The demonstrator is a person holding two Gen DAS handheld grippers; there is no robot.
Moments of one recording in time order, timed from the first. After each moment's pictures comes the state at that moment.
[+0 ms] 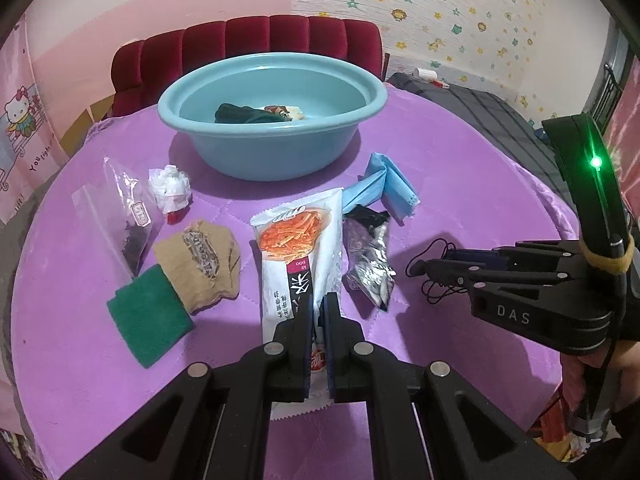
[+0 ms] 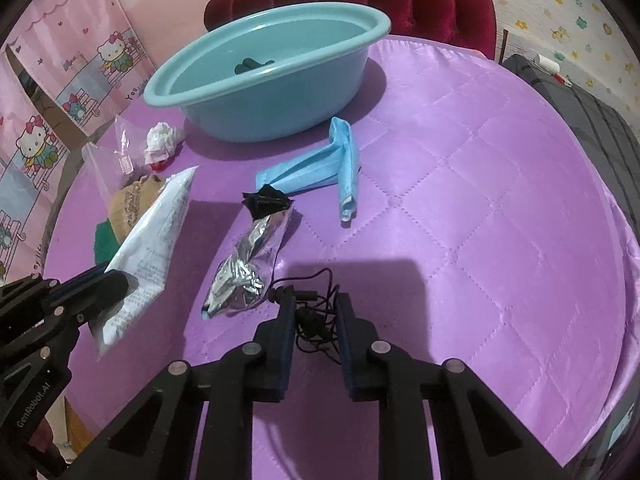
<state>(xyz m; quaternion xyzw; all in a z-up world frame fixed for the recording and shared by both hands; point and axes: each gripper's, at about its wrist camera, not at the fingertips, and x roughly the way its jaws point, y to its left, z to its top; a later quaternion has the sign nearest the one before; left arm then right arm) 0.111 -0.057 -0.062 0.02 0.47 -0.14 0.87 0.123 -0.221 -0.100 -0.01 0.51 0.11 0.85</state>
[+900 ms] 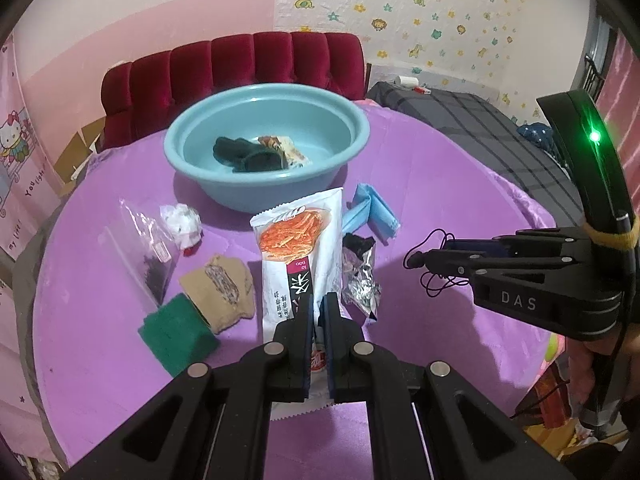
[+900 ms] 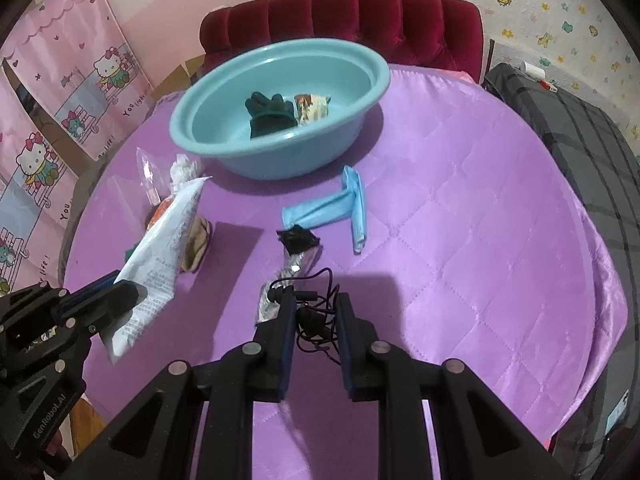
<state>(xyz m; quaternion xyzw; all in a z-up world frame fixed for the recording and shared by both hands) 0.106 -0.042 -0.015 0.03 0.45 -0.17 0.88 0.113 -0.204 -0.039 -0.01 0.50 0.09 0.86</state>
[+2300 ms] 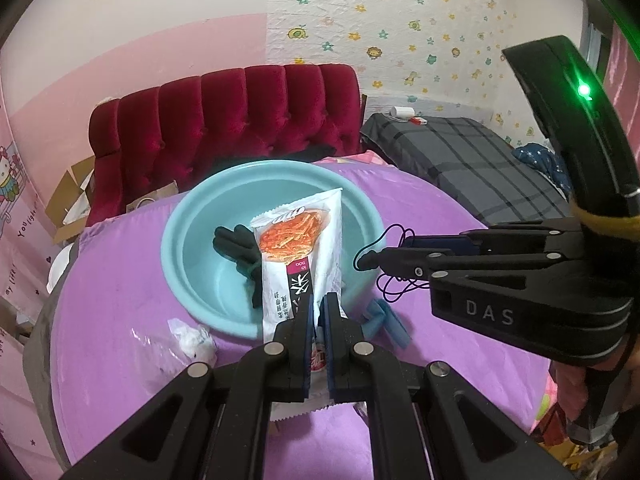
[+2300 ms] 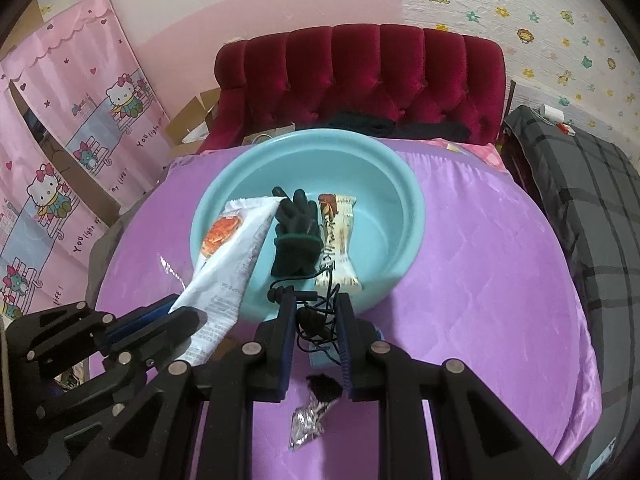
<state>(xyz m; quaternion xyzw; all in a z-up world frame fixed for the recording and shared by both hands) 0.204 -0.053 0.044 0.03 0.41 -0.18 0.89 0.220 -0.173 0.043 -0.01 0.46 0.12 0.88</state>
